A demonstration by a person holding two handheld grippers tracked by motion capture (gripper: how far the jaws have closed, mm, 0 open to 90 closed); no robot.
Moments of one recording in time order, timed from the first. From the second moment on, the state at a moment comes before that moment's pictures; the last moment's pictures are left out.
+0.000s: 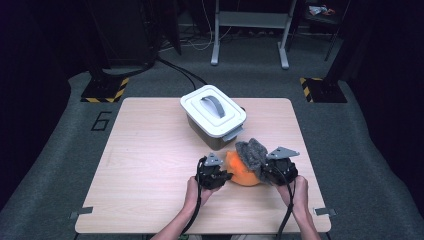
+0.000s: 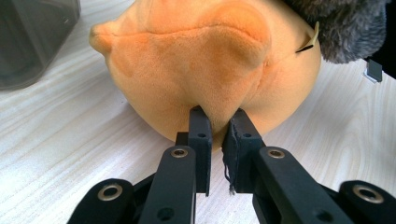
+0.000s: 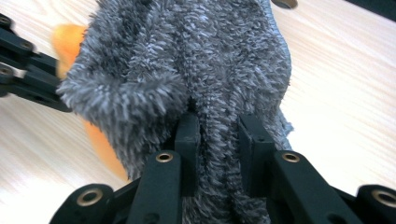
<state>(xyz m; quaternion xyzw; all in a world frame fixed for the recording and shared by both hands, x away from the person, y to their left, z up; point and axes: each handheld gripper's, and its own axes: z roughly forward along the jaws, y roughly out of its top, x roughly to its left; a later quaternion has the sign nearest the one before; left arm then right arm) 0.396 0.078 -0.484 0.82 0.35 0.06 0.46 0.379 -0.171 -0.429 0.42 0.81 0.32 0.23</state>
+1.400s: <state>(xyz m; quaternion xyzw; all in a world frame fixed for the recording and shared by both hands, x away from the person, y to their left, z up) 0.397 0.085 -0.489 0.82 0.35 0.05 0.46 0.391 -0.220 -0.451 0.51 0.78 0.29 0.23</state>
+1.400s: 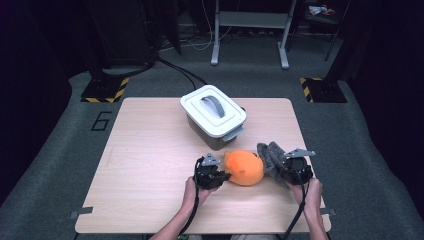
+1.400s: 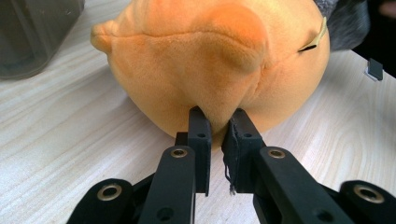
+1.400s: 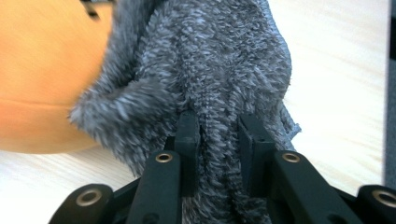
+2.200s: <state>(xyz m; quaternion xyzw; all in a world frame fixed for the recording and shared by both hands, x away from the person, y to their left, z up) 0.398 0.084 -0.489 0.82 0.35 0.05 0.46 0.383 -0.171 -0.420 0.43 0.81 0.34 0.22</state>
